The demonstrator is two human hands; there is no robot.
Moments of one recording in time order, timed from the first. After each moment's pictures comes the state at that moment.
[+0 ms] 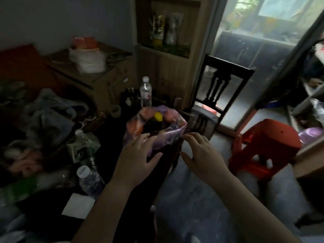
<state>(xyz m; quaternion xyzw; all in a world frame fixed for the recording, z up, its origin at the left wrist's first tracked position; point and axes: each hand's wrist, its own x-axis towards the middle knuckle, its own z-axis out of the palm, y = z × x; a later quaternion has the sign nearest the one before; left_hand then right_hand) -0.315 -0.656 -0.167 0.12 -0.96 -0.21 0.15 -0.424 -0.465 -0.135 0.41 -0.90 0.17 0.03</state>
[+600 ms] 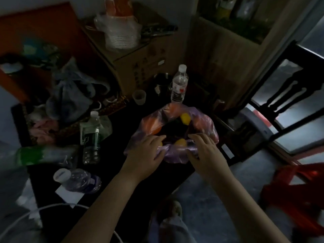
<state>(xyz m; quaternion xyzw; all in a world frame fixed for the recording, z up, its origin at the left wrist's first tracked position) -0.434 -0.686 -0.219 0.29 -0.92 -0.27 0.07 -0.599 -0.553 -0.217 0.50 -0.83 0.21 -0.11</state>
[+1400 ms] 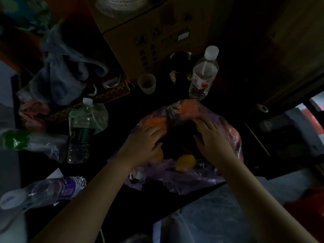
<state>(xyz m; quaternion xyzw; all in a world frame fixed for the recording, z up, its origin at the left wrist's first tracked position) -0.509 -0.782 -0.305 0.32 -0.93 -0.19 -0.03 -0.729 -0.682 -0.318 0.59 -0.76 0.15 -0.20</state>
